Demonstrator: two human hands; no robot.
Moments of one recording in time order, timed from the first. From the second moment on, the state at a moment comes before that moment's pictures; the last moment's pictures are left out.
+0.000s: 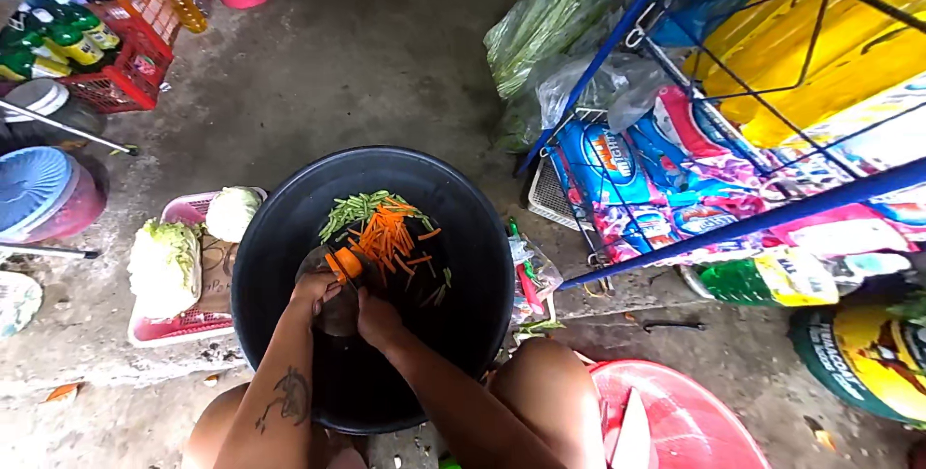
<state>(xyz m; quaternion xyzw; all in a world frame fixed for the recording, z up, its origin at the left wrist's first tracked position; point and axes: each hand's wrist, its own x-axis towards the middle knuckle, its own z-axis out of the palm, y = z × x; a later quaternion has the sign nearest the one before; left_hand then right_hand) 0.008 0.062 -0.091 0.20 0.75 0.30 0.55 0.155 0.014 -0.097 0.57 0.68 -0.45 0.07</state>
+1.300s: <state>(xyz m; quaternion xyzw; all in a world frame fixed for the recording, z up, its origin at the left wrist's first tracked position) 0.009 0.069 -0.095 0.25 0.77 0.27 0.52 0.150 0.041 -0.039 0.57 0.67 -0.47 0.13</state>
